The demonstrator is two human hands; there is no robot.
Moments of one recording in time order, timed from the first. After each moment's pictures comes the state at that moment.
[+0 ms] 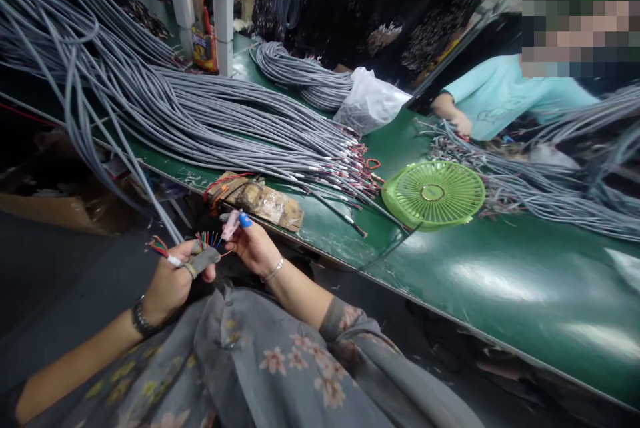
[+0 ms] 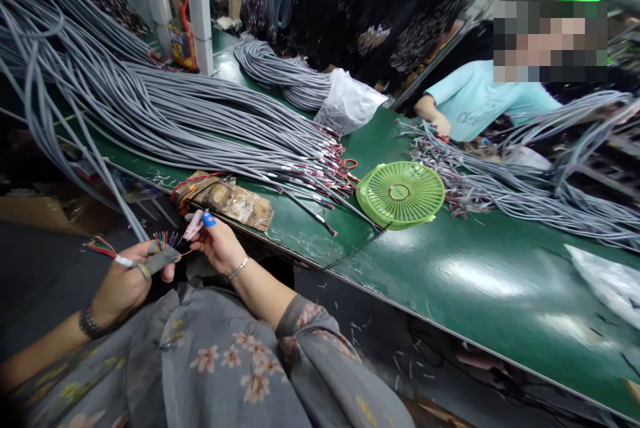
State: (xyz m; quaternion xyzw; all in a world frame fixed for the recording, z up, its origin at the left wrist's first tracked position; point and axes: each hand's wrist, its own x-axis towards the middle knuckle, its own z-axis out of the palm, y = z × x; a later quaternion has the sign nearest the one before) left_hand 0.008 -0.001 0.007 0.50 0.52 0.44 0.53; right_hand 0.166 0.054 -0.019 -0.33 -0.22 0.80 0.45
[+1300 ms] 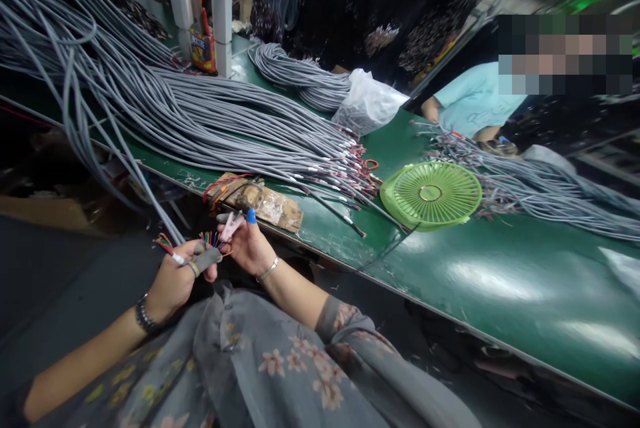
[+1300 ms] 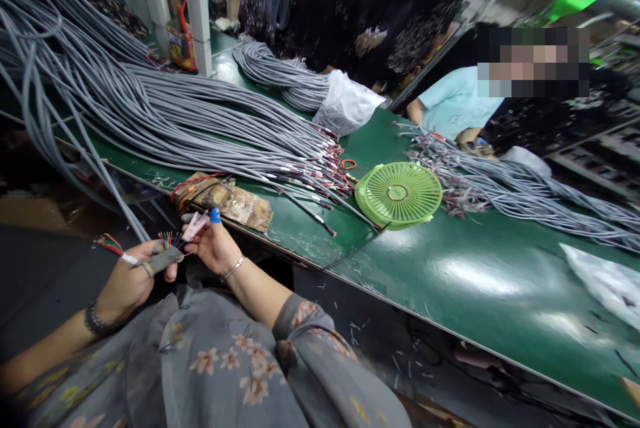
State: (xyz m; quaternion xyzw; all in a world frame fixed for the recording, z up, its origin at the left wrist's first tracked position) left_hand 0.009 0.003 0.000 0.49 0.51 0.45 0.55; right_hand 0.158 0.057 -0.022 -0.31 -0.17 0.82 0.45
